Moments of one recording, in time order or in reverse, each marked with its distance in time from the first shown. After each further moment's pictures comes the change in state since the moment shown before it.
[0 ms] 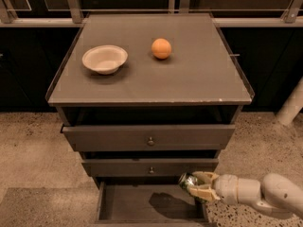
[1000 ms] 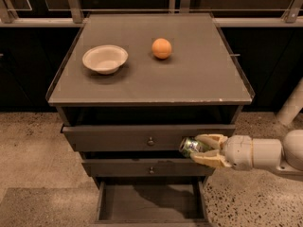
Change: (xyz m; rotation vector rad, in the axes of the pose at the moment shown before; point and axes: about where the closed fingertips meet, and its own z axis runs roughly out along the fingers) arm -0.187 0.034 -0.057 -0.015 -0.010 -0.293
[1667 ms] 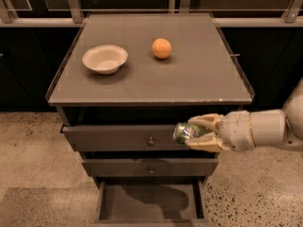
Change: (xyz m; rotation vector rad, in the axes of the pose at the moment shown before) arm -0.087 0.015 -0.007 -0.034 0.119 -0.185
